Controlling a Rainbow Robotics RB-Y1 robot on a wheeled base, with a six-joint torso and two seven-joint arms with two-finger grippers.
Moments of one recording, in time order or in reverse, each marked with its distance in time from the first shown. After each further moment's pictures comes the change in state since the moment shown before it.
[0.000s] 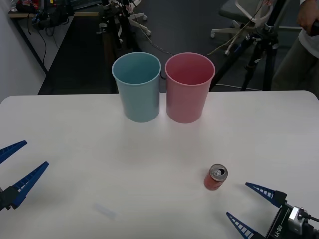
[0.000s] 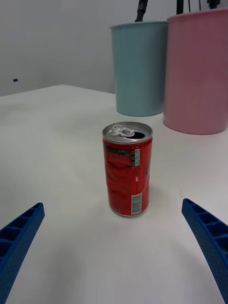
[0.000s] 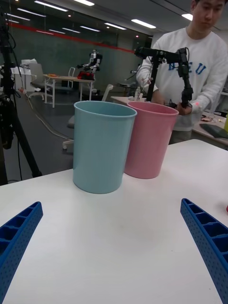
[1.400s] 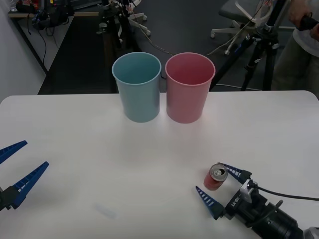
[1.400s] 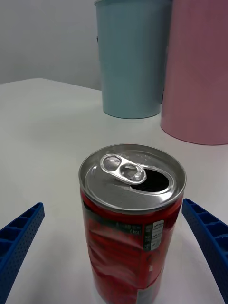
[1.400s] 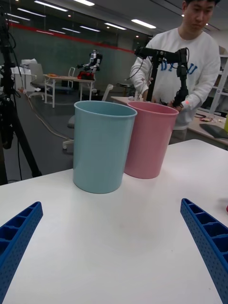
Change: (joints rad) right arm -0.134 0.080 0.198 0.000 -0.002 0.328 0.053; left arm 0.000 0.000 0.000 0.000 0.000 0.000 0.000
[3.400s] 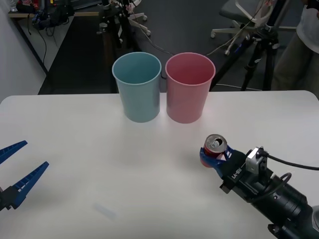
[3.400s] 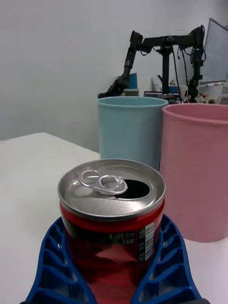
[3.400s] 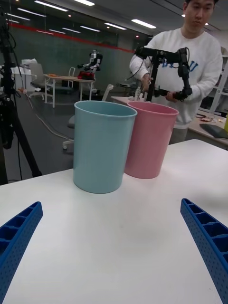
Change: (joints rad) right arm 0.077 -0.045 0.048 -0.503 0.088 0.186 -0.324; left arm 0.000 0.000 0.000 0.000 0.000 0.000 0.000
